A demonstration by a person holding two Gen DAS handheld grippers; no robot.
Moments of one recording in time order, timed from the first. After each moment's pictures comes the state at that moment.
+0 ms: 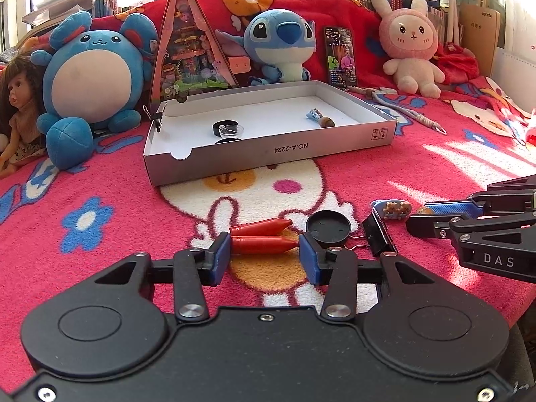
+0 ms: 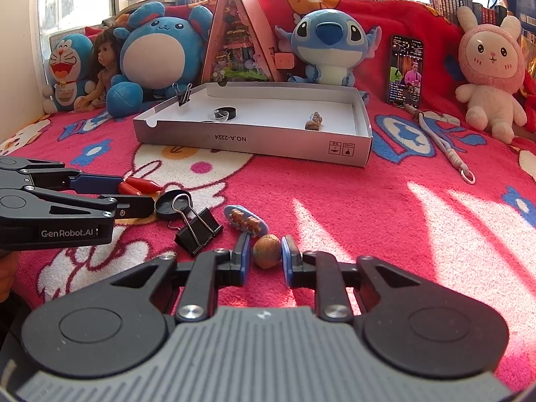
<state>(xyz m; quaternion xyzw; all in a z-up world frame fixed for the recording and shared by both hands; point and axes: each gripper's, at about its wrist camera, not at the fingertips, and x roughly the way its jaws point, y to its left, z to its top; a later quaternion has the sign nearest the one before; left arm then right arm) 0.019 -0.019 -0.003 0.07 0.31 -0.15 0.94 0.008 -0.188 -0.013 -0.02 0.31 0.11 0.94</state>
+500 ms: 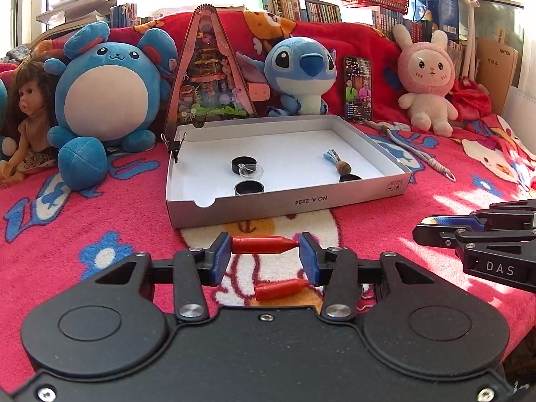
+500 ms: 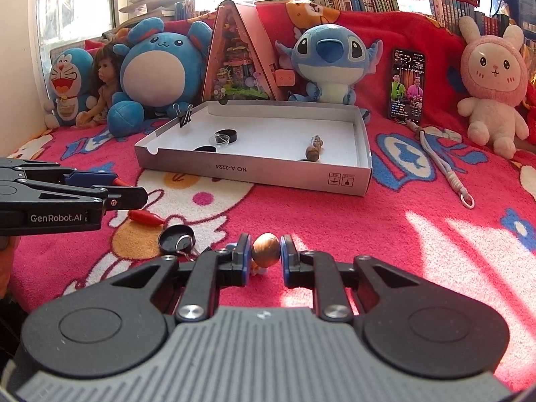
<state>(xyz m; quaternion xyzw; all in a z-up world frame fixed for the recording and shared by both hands) 0.049 -0.004 0.040 0.03 0.30 -0.13 0.94 0.030 -0.196 0.018 -0.01 0.29 0.11 0.95</state>
